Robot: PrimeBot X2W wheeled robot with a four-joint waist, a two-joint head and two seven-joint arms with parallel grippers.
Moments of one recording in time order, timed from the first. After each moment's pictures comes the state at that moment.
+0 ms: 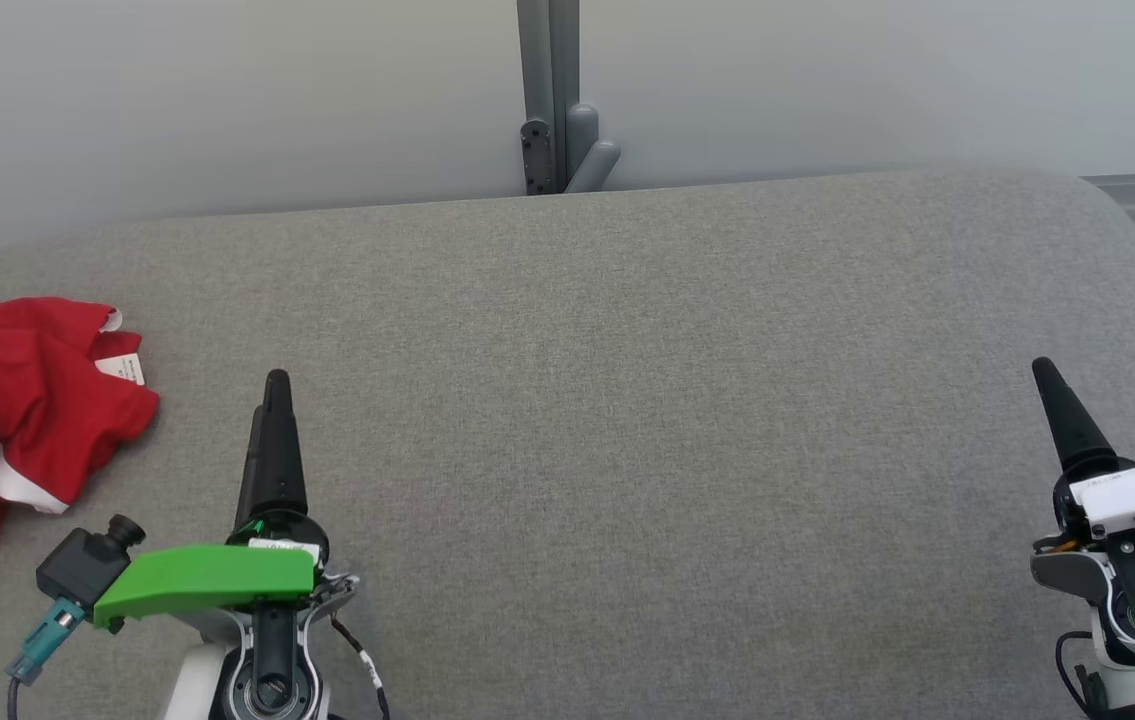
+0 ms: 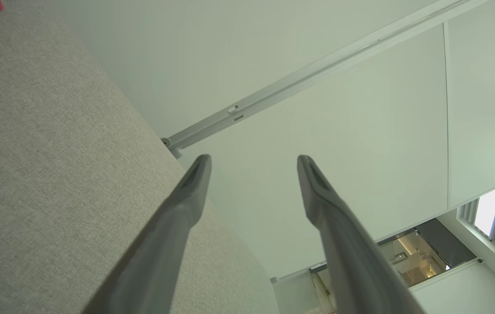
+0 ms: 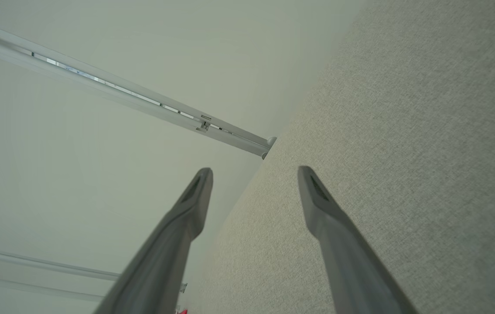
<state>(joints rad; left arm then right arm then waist) -0.17 0.06 -0.16 0.20 -1.27 -0.13 -0.23 -0.21 -0.09 -0.26 0.26 1.13 0.13 0.20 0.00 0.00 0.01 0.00</state>
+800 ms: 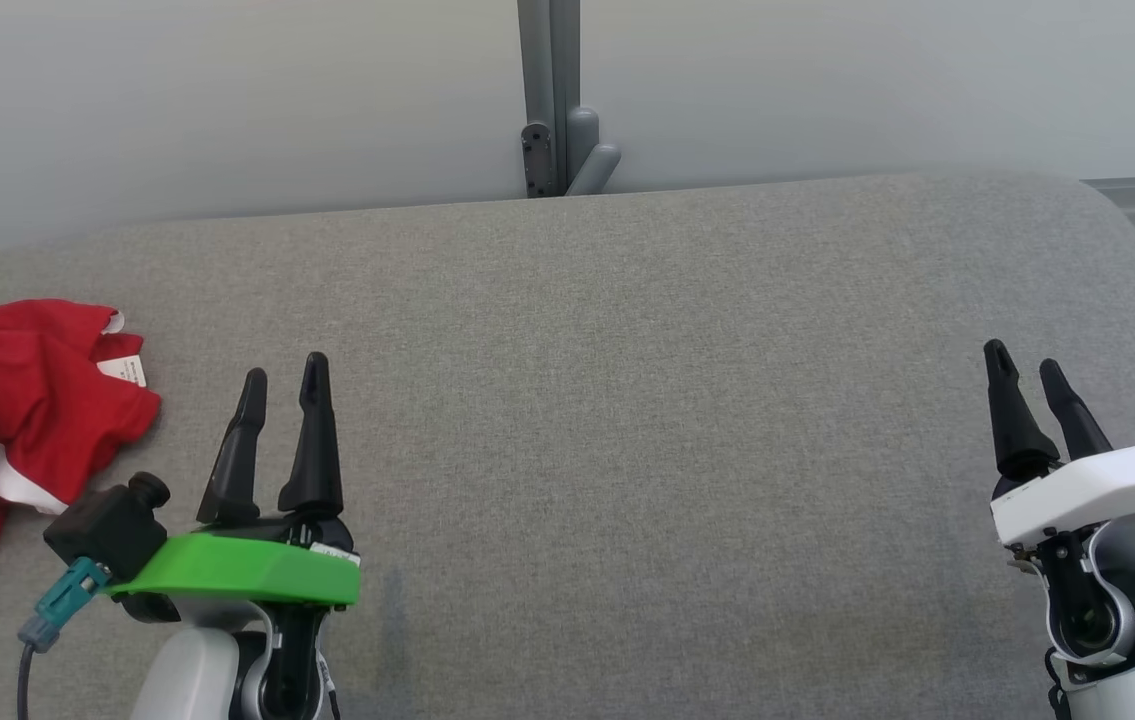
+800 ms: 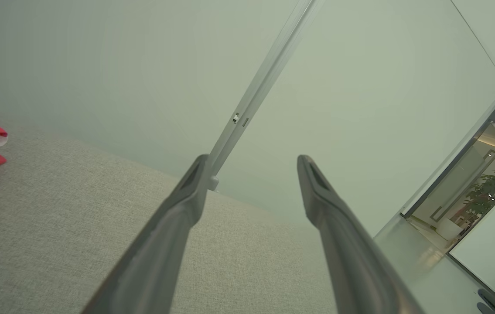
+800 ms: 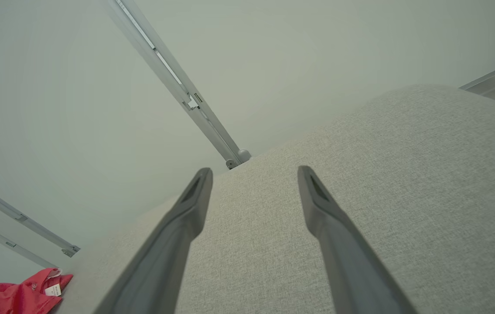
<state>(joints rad) -0.17 0.10 -0.19 0.15 -0.76 -0.10 -0.24 -0.18 -0.13 -0.11 0.16 0.65 0.13 0.05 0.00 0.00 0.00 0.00</state>
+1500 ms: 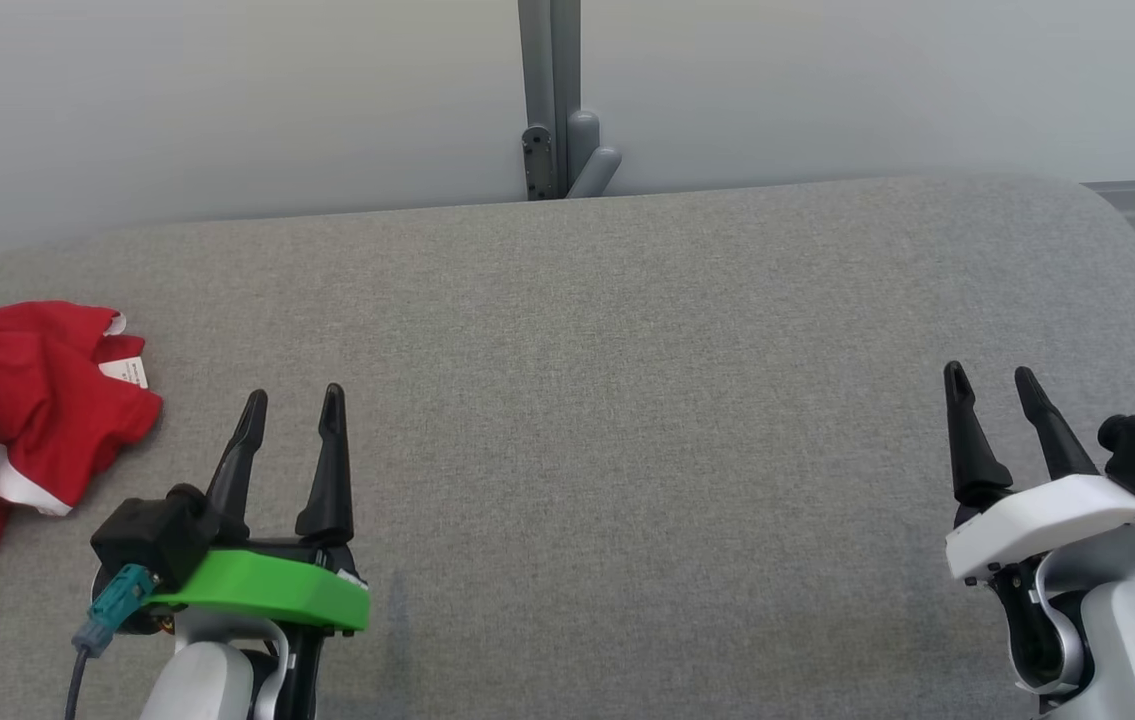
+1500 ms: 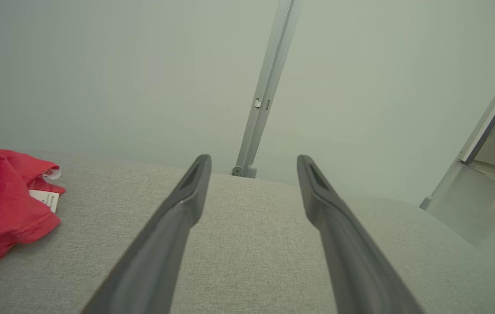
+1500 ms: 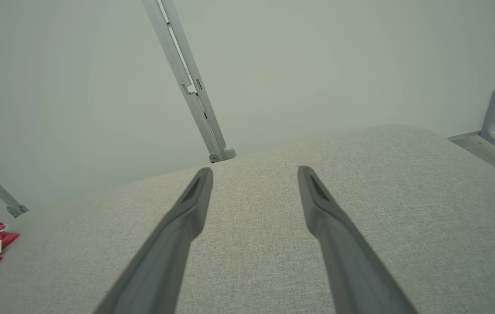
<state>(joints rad) -0.16 0.12 -0.20 0.20 -0.49 -0.07 -0.24 -0.15 -0.12 -0.05 0.17 0.39 0.13 -0.06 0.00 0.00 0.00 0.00</state>
